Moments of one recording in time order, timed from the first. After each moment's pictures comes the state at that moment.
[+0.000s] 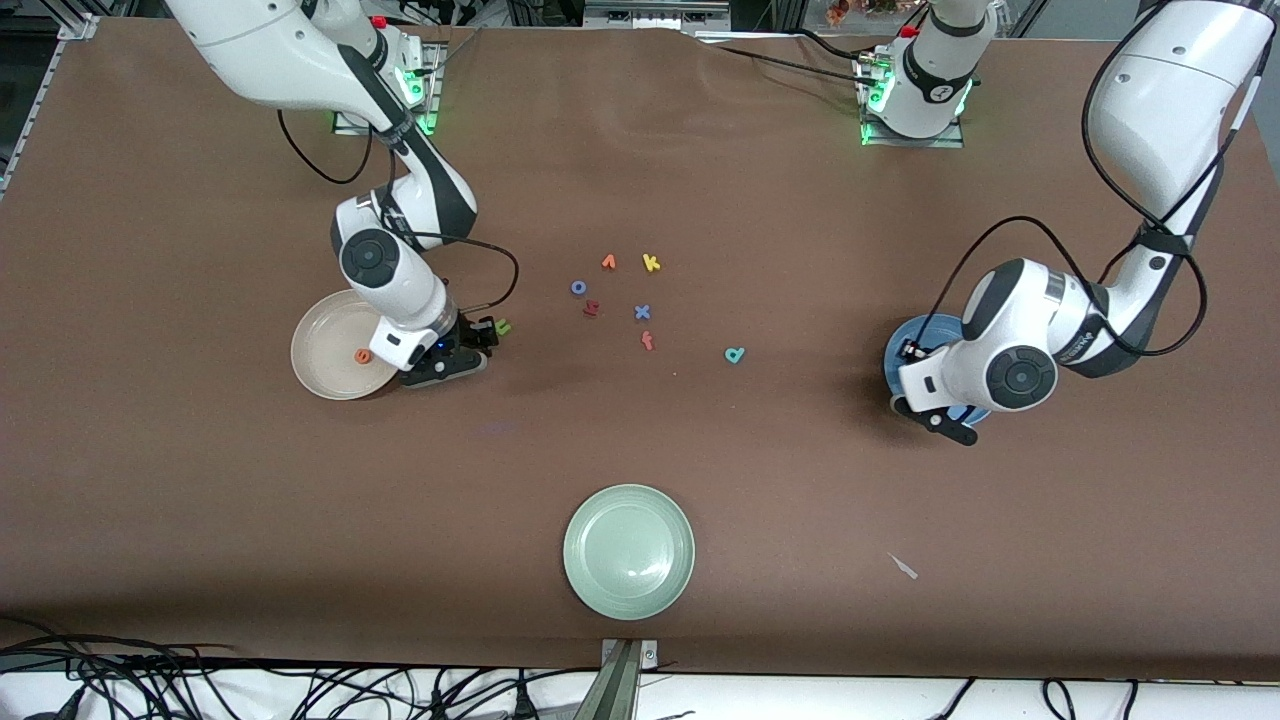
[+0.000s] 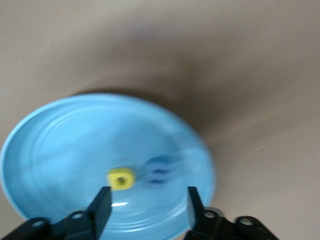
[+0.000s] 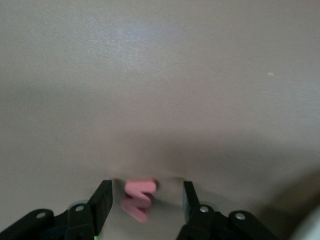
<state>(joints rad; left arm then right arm) 0.33 0.64 -0.58 -1.77 0.39 1.93 -0.02 0.25 0.52 0.16 -2.11 -0.06 2.66 0.19</state>
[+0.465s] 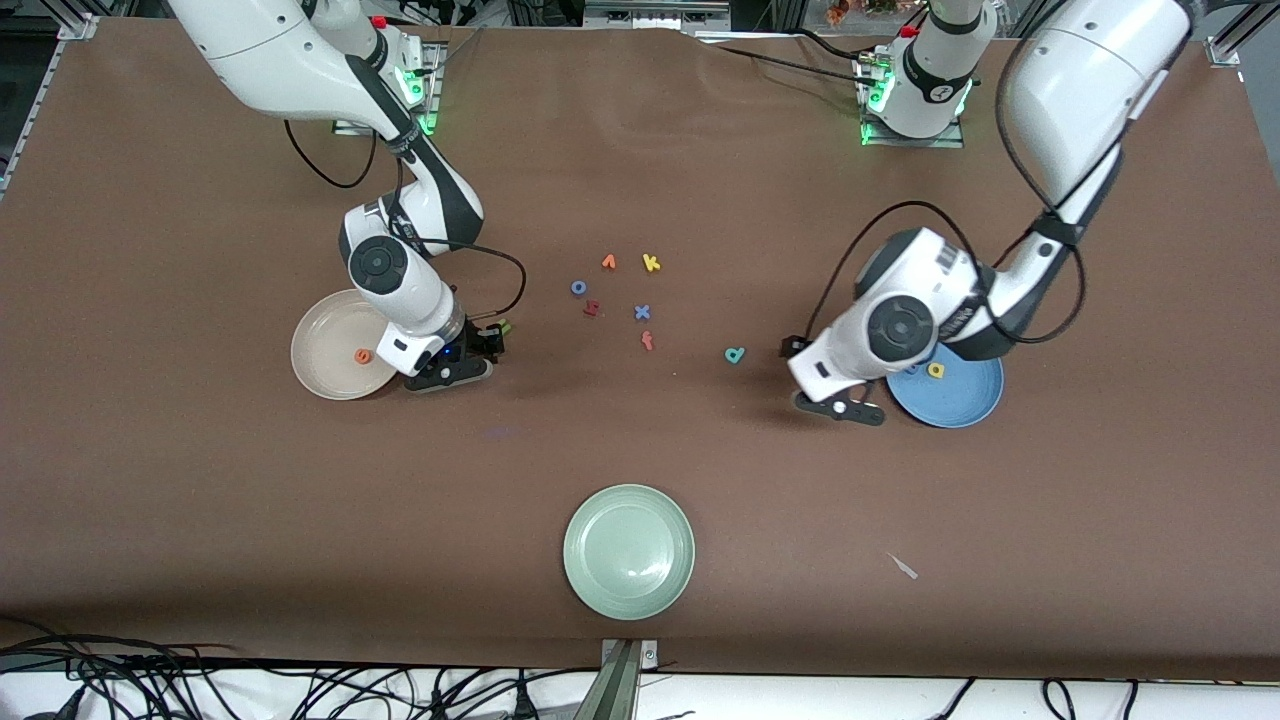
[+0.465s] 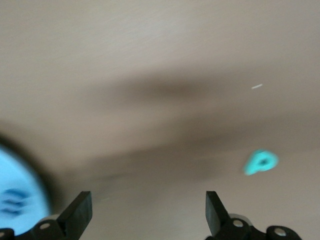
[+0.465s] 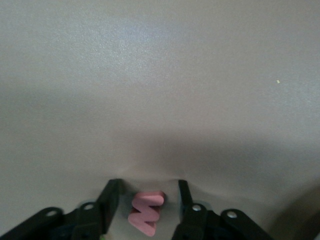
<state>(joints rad) 0.12 0.64 -0.62 -1.76 0.32 2.10 -0.43 0.25 0.52 0.16 -2.09 -0.06 2.67 0.21</state>
